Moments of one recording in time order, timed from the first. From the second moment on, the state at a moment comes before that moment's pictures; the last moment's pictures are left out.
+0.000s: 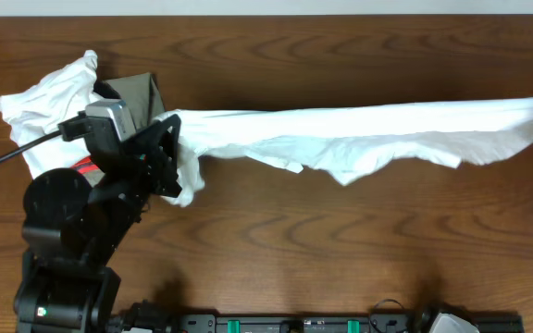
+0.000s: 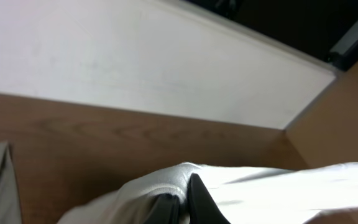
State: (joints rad) left arm -0.15 0.77 1.09 -0.52 0.25 -0.40; right arm -0.42 1.14 1.70 -1.11 -0.16 0.04
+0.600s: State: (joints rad) left arm -0.16 1.59 1.10 0.11 0.26 -0.40; right arm -0.40 1.84 1.70 -0.91 -0.20 0.04
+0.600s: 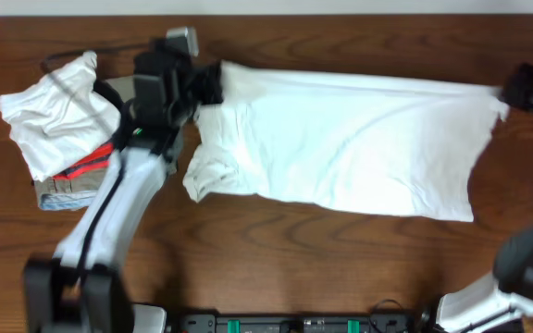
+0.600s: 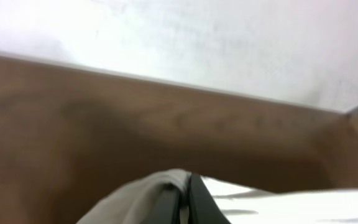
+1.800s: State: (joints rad) left arm -0.17 1.74 1.76 -0.88 0.39 -0.26; right arm -0.38 1.91 2.26 -1.45 -0.19 0.04
